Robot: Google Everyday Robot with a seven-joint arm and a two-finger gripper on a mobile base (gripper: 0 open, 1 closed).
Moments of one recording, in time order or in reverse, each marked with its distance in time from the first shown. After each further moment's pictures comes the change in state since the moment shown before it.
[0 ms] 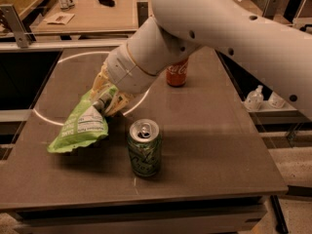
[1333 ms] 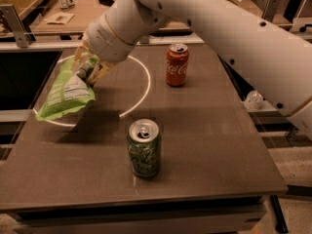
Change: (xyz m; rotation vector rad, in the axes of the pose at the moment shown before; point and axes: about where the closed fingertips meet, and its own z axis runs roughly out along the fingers) arm 0.049 -0.078 0.022 0.064 -0.011 -0.214
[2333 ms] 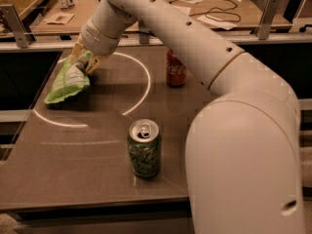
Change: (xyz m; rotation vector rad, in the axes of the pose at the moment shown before) arm 0.100 0.008 0.073 -0.151 0.025 0.079
